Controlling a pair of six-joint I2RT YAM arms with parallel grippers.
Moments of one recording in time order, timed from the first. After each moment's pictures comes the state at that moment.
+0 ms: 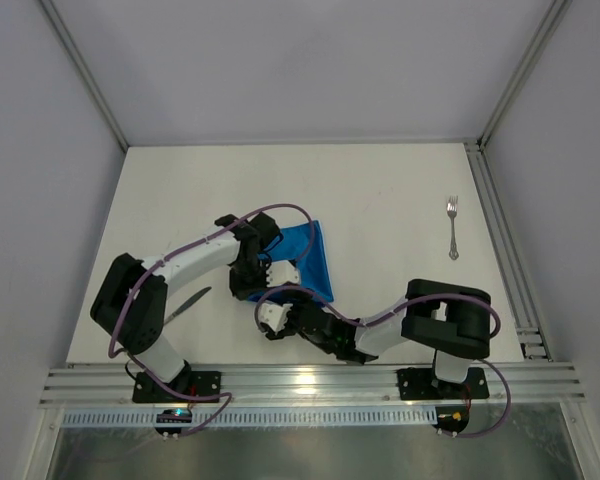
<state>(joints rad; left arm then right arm) -0.65 1.63 1.13 -1.07 0.15 0.83 1.29 1.74 0.53 0.89 0.40 -0.53</state>
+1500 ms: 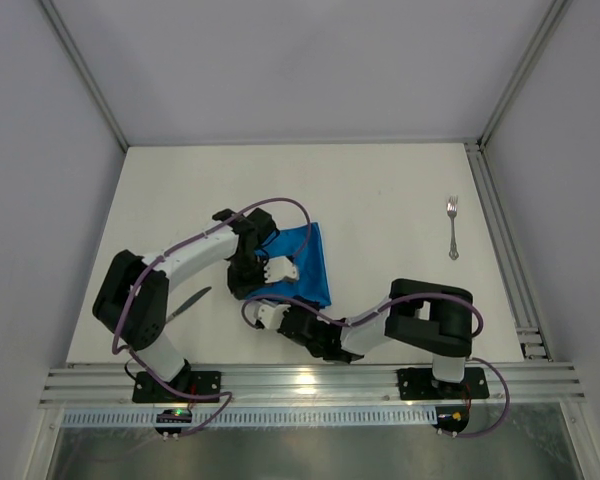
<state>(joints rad) -0.61 1.65 1.16 -1.12 0.19 0.84 1.32 1.85 0.65 0.60 0.69 -0.53</state>
